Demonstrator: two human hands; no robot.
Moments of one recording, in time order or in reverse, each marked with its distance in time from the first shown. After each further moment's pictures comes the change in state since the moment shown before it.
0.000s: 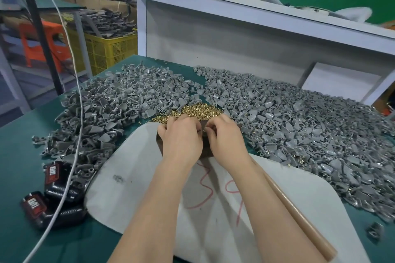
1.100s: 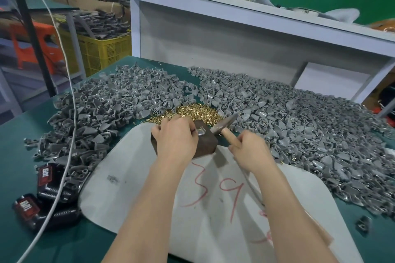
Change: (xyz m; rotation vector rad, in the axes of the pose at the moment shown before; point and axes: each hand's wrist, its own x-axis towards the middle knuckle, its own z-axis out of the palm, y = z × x) left_hand 0.001 0.000 0.001 -0.013 0.000 -0.027; right_hand -0.018 0.042 -0.033 -0.185 -0.246 0.515
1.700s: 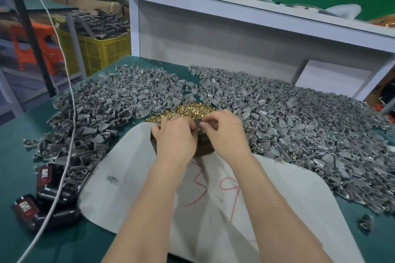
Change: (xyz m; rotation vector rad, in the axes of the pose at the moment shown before) left_hand -0.002 0.001 -0.001 0.031 -0.010 0.020; right_hand -0.002 -0.052 0.003 0.287 0.212 -0.357
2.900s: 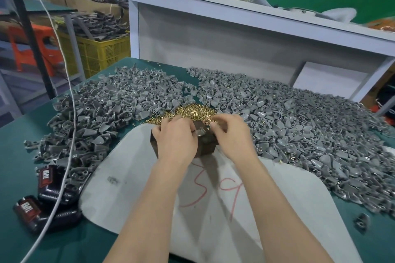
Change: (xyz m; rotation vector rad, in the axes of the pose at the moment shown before) left_hand -0.003 0.004 -0.003 -0.022 0.003 -0.002; right_hand -0.001 0.017 -0.003 0.031 -0.020 0.168
